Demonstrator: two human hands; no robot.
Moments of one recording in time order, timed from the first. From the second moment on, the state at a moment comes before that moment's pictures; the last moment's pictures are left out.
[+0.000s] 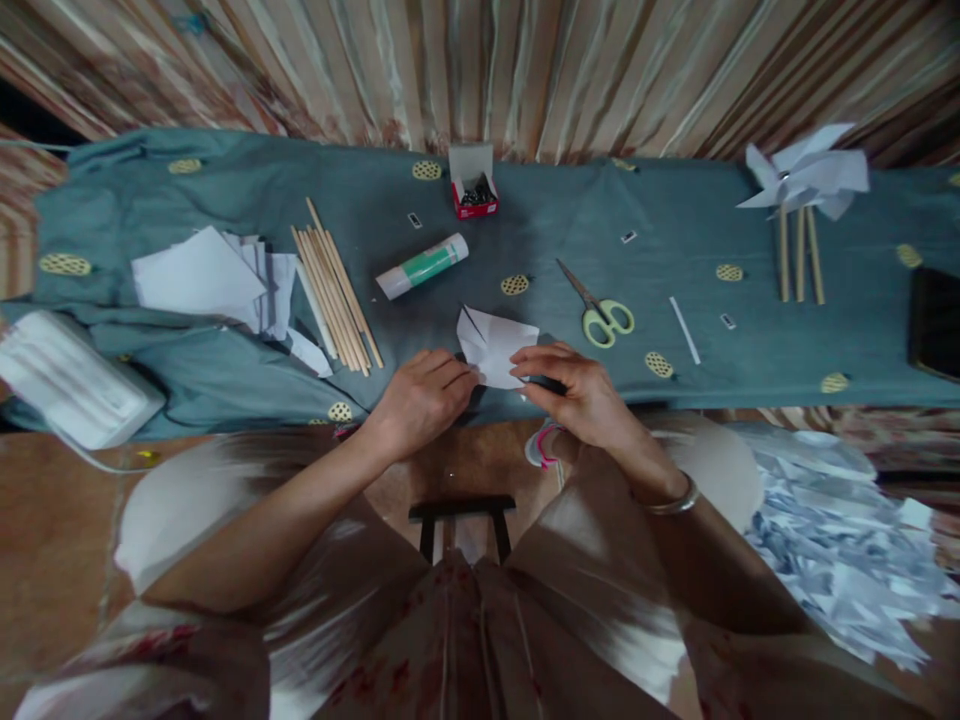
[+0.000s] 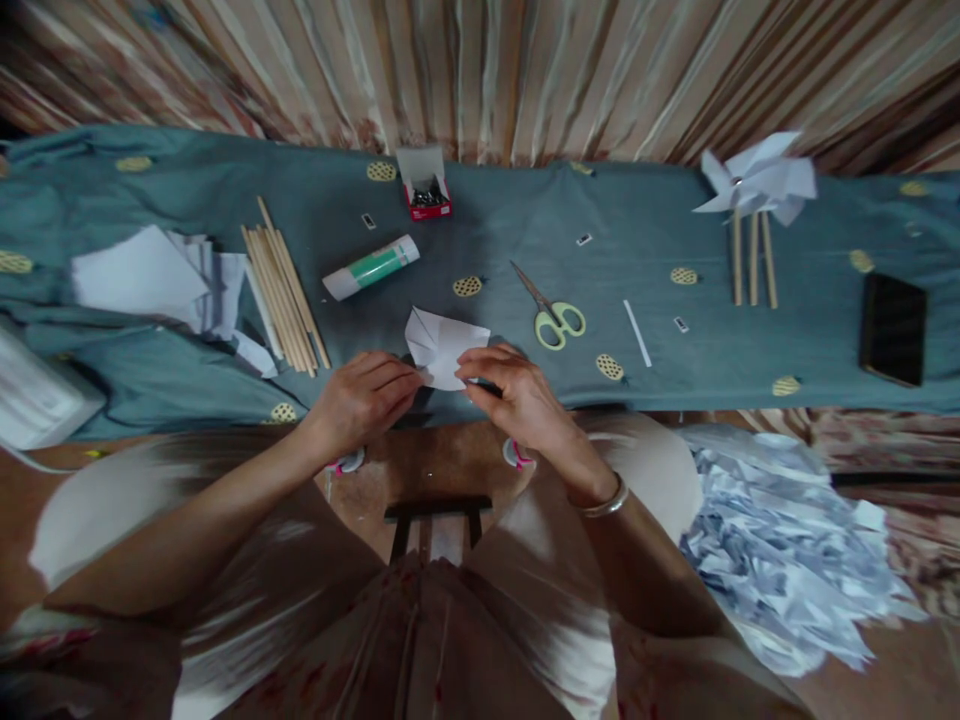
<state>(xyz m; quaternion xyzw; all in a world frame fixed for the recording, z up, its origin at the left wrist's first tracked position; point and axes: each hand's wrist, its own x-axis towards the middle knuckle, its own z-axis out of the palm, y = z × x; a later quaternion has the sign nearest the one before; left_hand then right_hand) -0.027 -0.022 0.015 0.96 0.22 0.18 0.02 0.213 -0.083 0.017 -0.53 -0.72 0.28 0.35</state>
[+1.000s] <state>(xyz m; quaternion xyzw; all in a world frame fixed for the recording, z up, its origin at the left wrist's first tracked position) -0.022 -0.038 0.012 0.96 0.19 0.19 0.10 0.188 -0.073 0.008 -0.59 -0.68 0.22 0.37</state>
